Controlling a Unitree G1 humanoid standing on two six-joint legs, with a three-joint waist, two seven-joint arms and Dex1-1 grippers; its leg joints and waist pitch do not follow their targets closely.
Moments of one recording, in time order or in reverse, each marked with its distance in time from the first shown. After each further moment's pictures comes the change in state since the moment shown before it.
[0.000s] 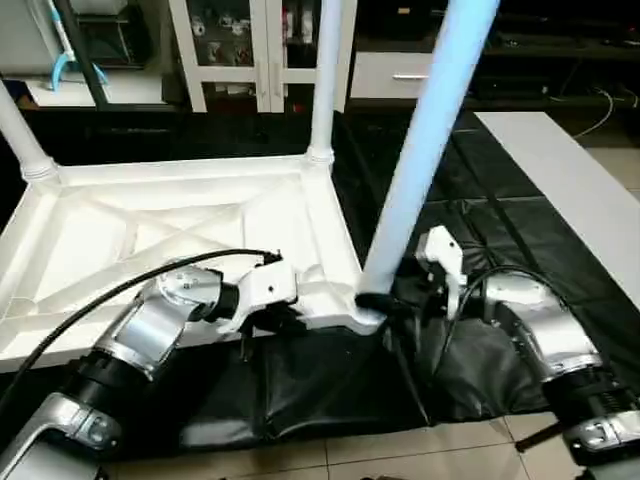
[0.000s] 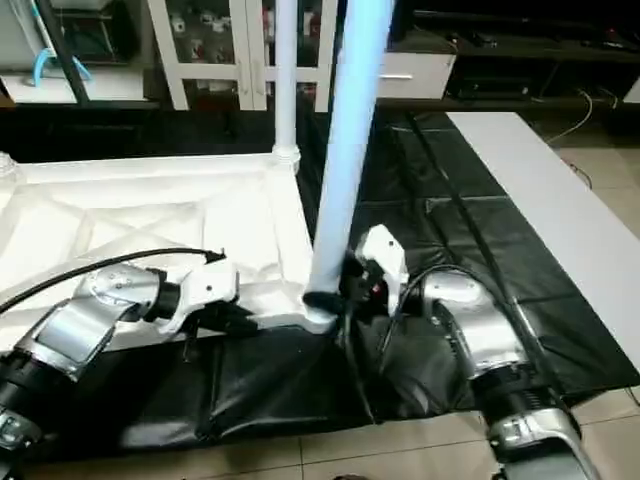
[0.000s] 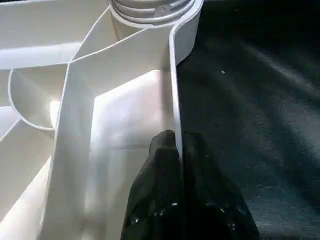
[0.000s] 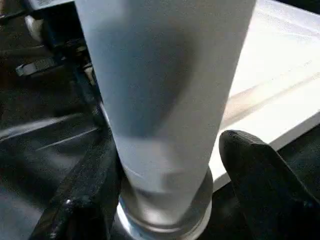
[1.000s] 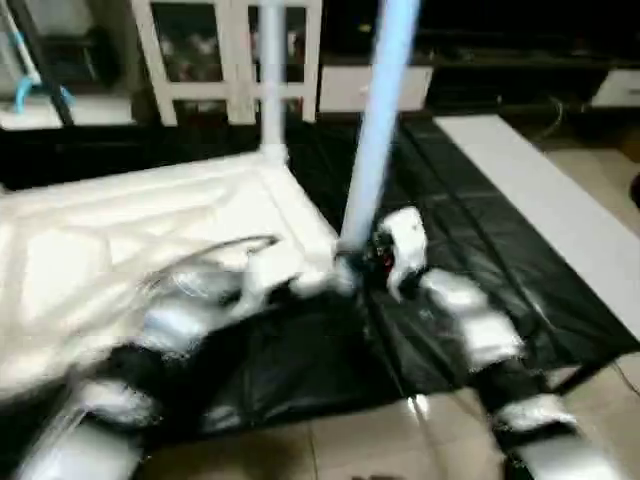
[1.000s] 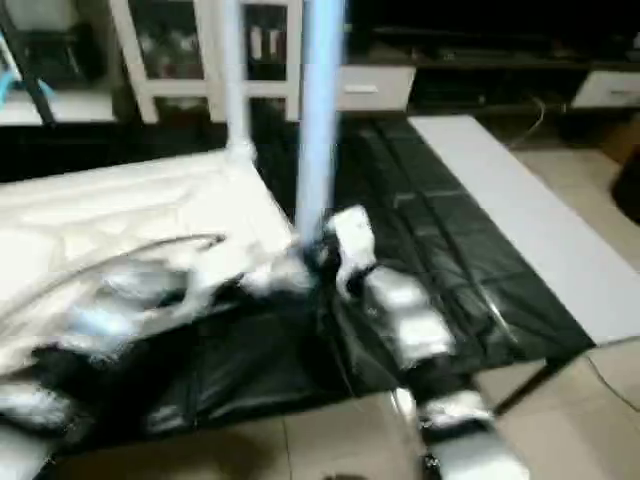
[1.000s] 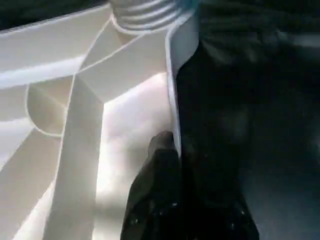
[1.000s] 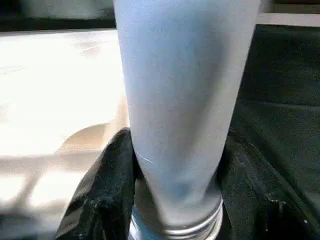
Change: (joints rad) left arm -0.106 -0.237 0.026 0.199 0.135 0.126 0.446; right arm -0.113 0.355 -0.120 0.265 -0.078 -0.021 -0.896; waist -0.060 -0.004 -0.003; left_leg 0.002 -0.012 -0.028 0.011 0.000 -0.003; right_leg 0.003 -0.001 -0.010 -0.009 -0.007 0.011
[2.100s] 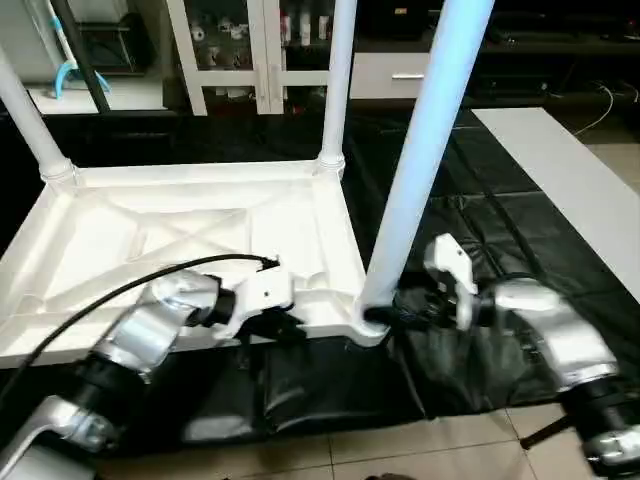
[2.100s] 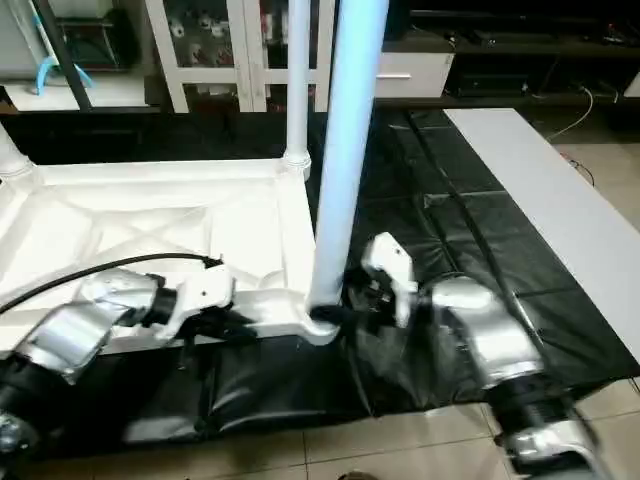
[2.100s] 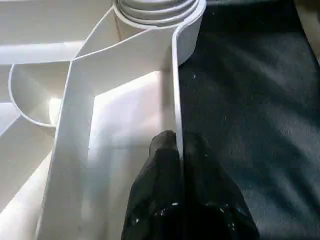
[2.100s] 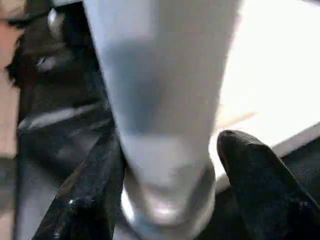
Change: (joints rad) left arm 0.122 0.261 -0.018 -0.178 -0.189 -0.172 -0.487; right arm 0.157 -0.418 0.138 -0.344 0.122 0.086 0.953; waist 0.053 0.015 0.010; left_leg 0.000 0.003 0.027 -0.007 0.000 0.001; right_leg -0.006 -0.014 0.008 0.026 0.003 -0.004
